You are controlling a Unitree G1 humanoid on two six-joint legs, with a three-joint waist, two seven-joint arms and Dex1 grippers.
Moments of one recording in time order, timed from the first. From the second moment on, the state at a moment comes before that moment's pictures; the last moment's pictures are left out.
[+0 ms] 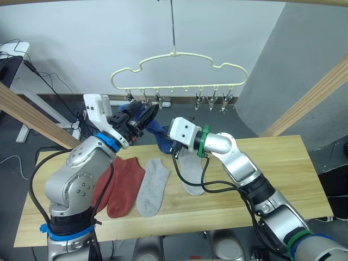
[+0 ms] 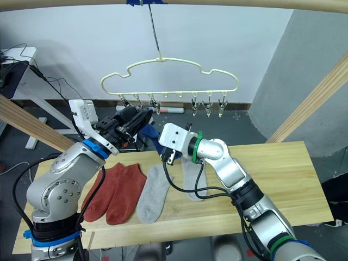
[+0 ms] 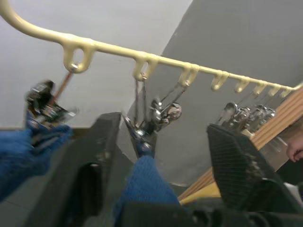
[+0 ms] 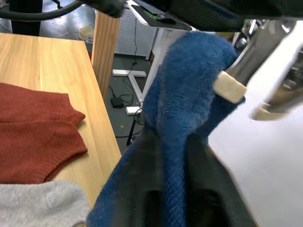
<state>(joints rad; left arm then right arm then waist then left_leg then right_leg) -0.33 0.43 0.24 -0.47 -0.76 0.71 -0.32 -0.68 -0.17 0.44 0.09 -0.09 0.12 0.65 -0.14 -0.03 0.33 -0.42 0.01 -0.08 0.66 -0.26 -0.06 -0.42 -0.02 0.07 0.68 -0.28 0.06</state>
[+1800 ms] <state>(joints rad) -0.27 0.13 -0.05 -0.28 -0.11 0.12 -0.21 -0.32 -0.68 -0.10 -0.65 0.57 0.69 0.73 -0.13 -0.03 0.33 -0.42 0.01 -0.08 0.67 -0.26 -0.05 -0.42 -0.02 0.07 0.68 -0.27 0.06</state>
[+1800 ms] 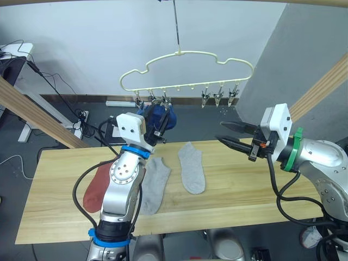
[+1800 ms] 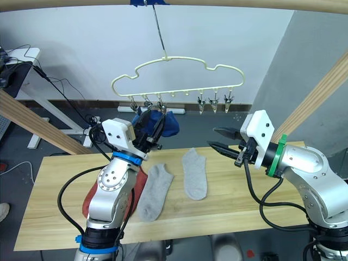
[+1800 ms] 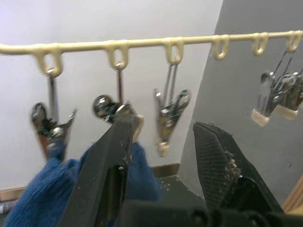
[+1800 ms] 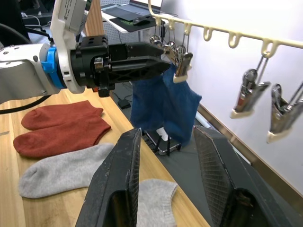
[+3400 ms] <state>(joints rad) -0.33 0.12 -0.01 -0.25 -0.09 0.15 -0.18 -0.32 -0.69 -0.09 -0.66 0.58 0.68 0.71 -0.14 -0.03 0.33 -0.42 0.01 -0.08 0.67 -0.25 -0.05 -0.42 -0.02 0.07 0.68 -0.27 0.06</state>
